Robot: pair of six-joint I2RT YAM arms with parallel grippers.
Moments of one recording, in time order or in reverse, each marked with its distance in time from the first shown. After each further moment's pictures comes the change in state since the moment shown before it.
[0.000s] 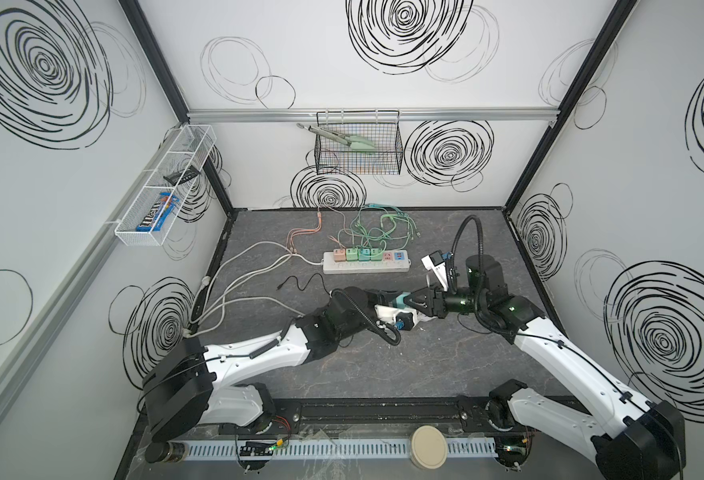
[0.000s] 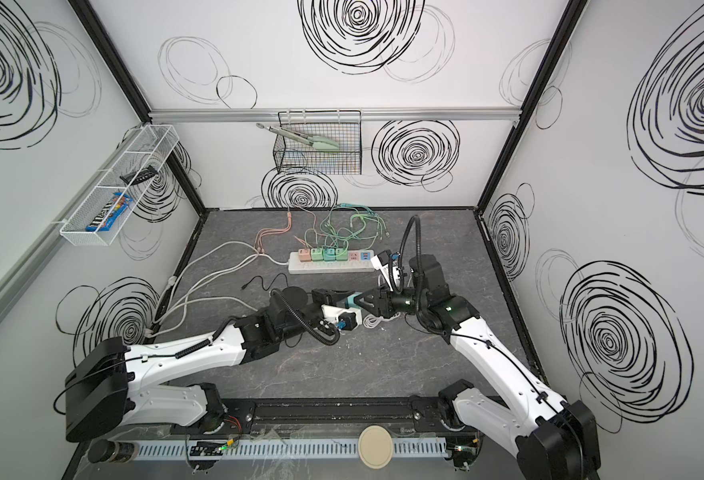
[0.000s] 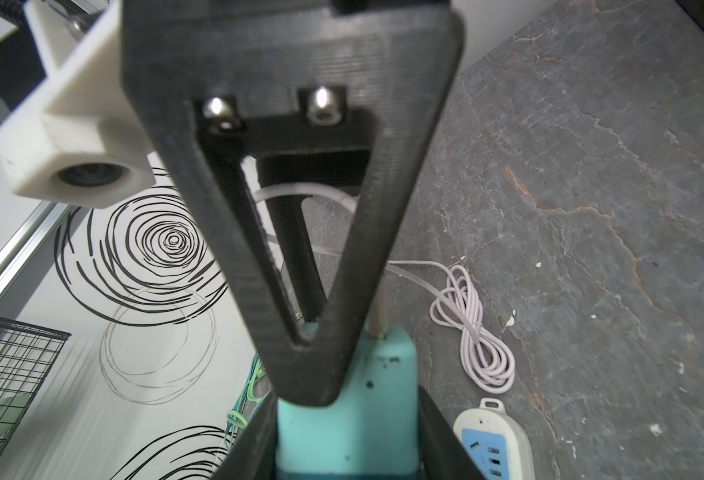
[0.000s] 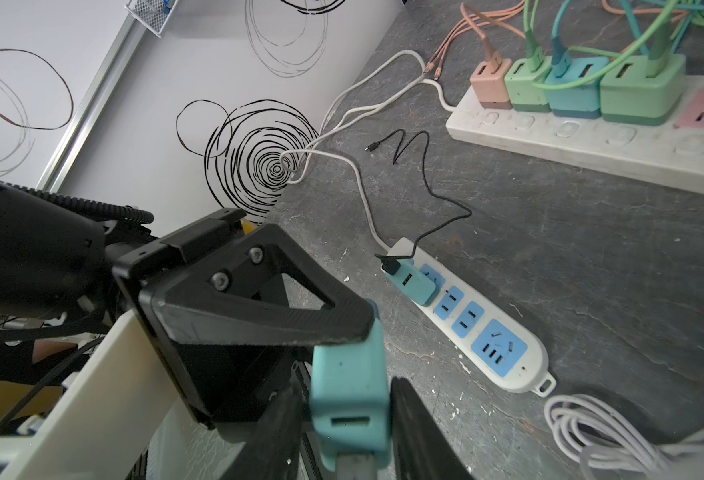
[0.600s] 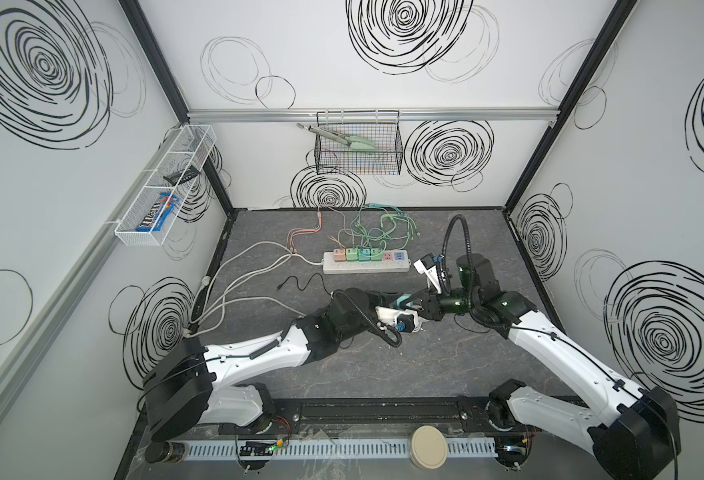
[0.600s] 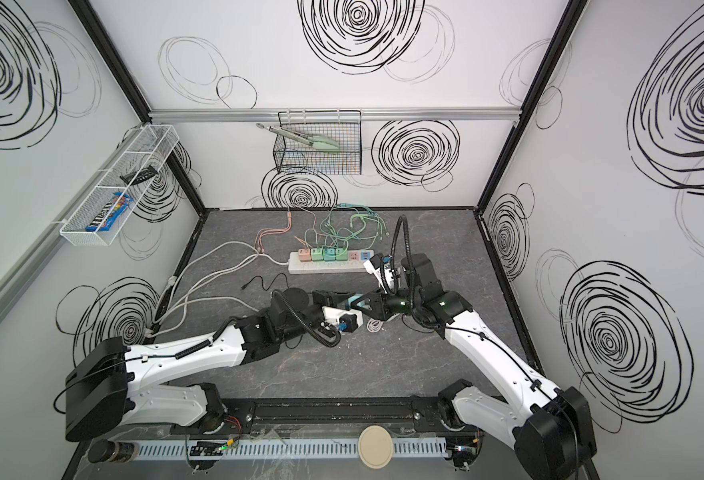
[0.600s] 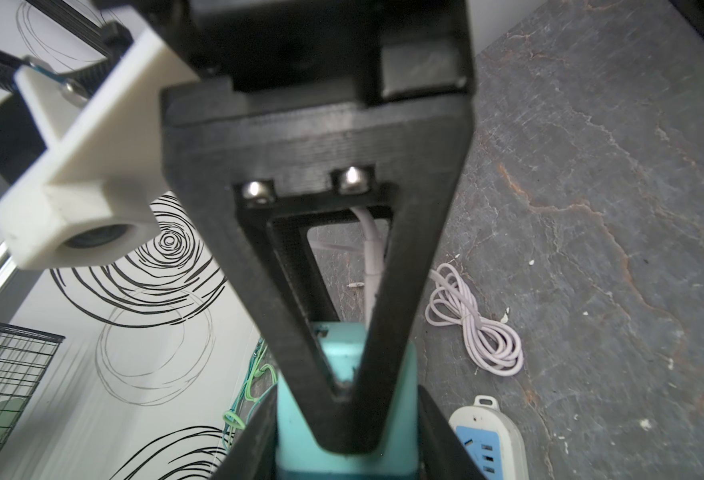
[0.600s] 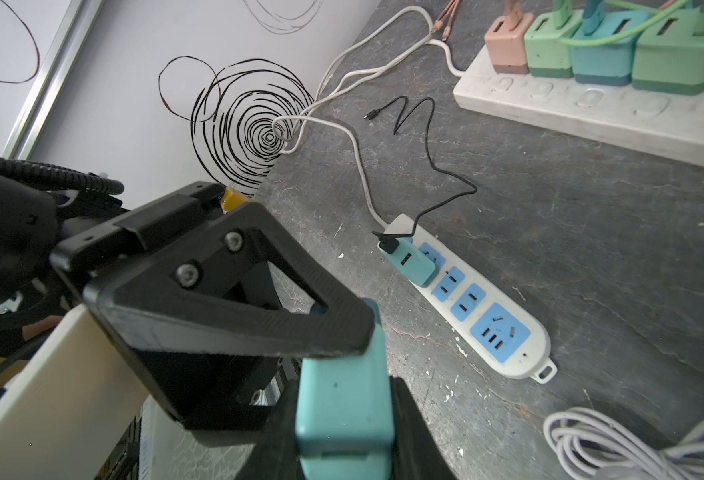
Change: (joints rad) left arm -0.012 0.000 0.001 -0.010 -0.022 -0.004; right arm 0.032 0.057 0.029 -0.061 0.013 -0.070
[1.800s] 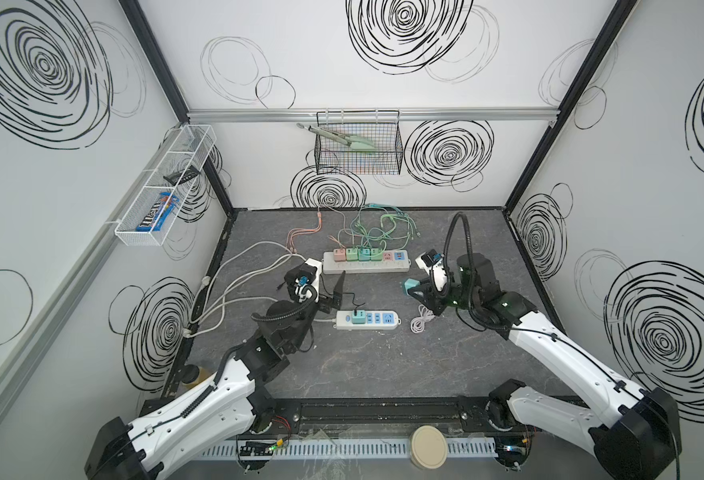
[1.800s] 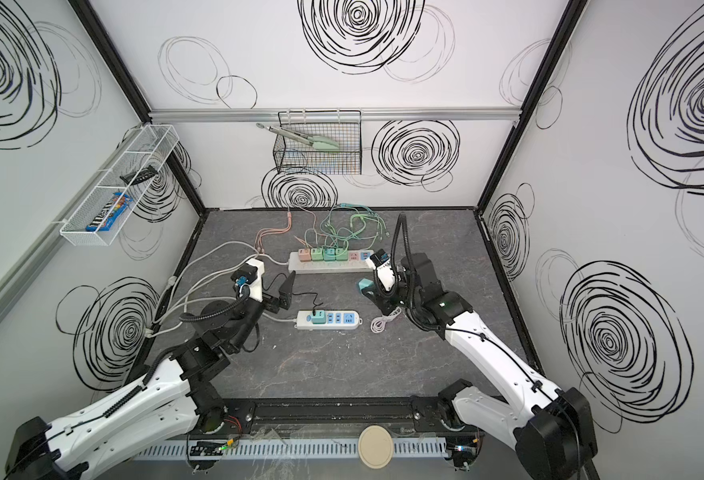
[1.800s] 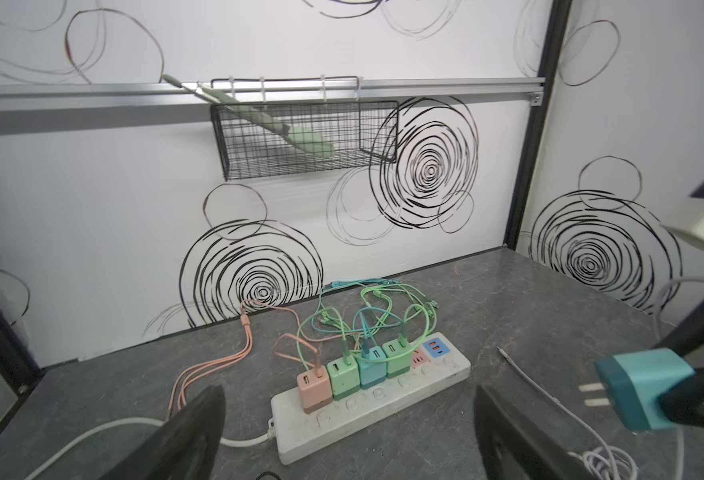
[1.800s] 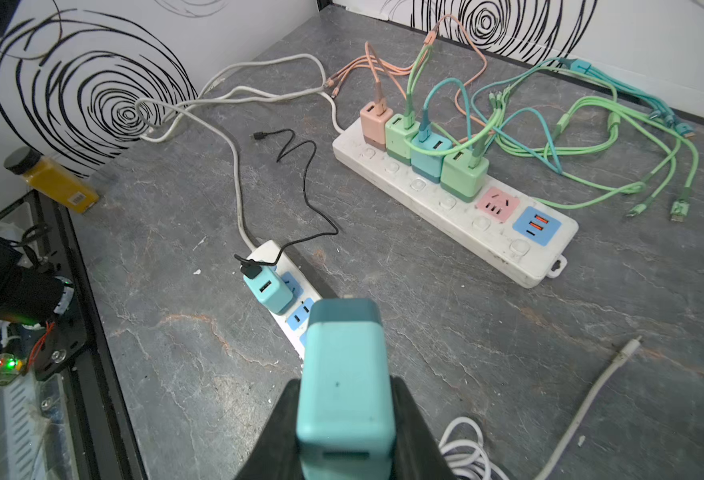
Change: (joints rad) left arm 0.285 -0.534 -0.263 0.037 -0.419 -0.872; right arm 0.007 0.005 -0.001 0.034 0.359 -0.359
